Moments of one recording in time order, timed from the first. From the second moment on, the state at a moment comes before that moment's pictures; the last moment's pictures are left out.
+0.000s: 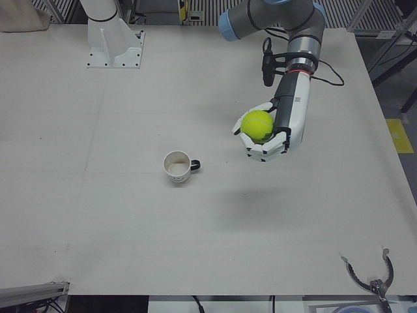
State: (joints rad) left arm -1.24 -1.67 -2.01 0.46 1.51 0.30; right arm 1.50 -1.45 1.48 -3.32 -1.41 0.08
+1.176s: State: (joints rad) left arm -0.79 -1.77 -1.97 0.54 1.34 0.30; right arm 1.50 -1.45 1.48 -3.32 -1.41 0.08
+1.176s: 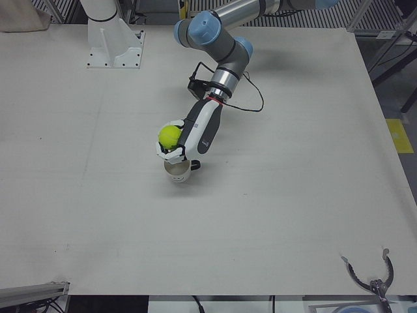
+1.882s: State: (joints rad) left arm -0.79 -1.80 -1.93 0.52 1.34 0.30; right arm 1.50 -1.45 1.48 -3.32 -1.41 0.08
